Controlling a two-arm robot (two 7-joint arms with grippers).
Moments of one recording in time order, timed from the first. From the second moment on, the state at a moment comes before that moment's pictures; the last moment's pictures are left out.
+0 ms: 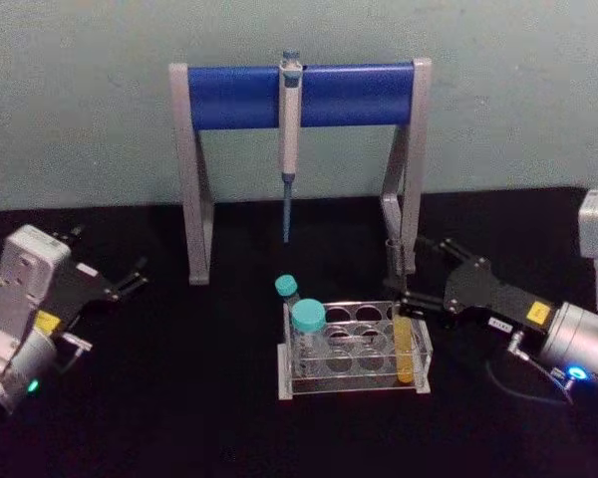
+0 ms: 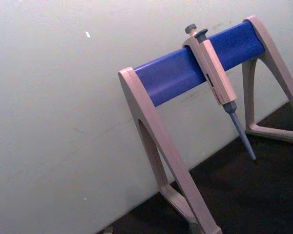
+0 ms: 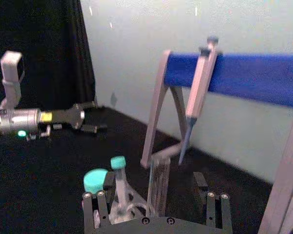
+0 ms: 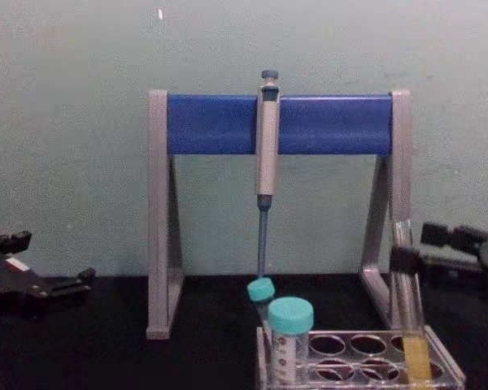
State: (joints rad) left arm -0.20 0.60 0.45 -1.41 -0.25 -0.12 0.03; right arm 0.26 0.58 -0.42 -1.39 0.66 -0.13 0.72
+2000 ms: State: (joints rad) left arm -0.20 0.60 0.45 -1.41 -0.25 -0.12 0.03; right arm 0.14 0.43 -0.21 -1.45 0.42 0.06 0.19
